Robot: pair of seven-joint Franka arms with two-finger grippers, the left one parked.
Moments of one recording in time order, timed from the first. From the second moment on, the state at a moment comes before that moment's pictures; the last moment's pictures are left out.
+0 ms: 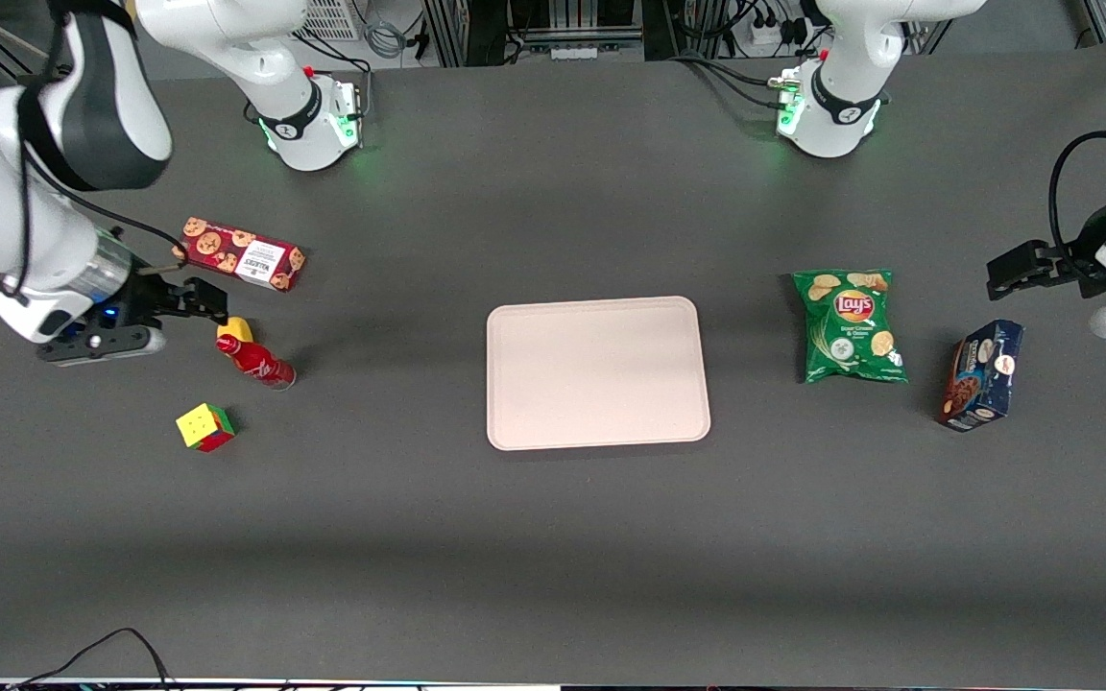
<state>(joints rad) 0.12 -0.04 -0.07 -2.06 -0.01 1.98 -0.06</state>
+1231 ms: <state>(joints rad) 0.09 0.07 -0.09 -2.31 -0.01 2.34 -0.22</state>
